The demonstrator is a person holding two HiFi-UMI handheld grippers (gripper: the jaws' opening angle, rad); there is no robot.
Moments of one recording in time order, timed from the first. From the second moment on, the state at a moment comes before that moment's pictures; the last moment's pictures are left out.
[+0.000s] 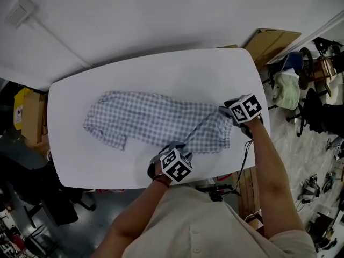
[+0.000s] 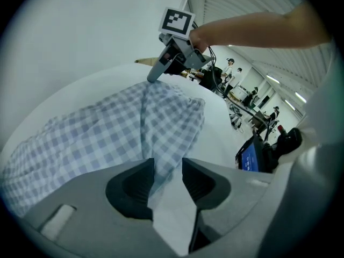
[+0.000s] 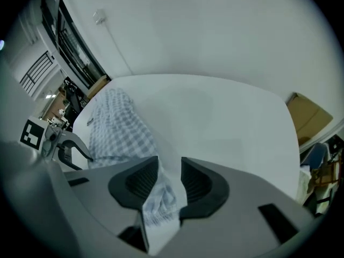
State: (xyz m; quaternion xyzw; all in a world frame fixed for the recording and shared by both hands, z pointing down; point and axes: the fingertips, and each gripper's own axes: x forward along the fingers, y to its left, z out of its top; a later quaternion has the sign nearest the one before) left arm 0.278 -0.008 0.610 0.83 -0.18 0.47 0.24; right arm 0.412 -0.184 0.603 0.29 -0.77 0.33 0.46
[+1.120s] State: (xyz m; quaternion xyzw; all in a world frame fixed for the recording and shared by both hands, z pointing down) left arm 0.398 0.007 0.614 0.83 -0.08 0.55 0.02; right arm 0.436 -0.147 0.609 0.17 -0.75 0.22 0.60
